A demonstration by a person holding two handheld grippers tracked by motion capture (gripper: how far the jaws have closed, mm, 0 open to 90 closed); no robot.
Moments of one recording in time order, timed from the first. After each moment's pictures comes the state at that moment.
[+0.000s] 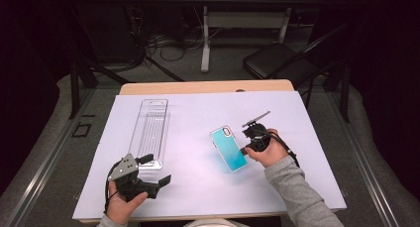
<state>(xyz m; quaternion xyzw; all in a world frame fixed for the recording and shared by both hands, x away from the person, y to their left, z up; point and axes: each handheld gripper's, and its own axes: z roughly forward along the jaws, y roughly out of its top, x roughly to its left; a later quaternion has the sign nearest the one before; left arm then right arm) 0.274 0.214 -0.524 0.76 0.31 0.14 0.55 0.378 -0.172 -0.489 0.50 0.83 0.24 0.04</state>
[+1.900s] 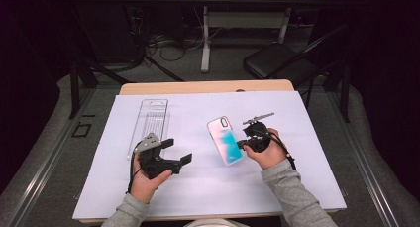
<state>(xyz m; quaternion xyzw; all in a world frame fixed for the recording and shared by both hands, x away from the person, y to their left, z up) 0.323 0.158 -0.503 0.75 0.36 0.09 0.55 0.372 -0.169 -0.482 0.48 0.81 0.32 0.09</state>
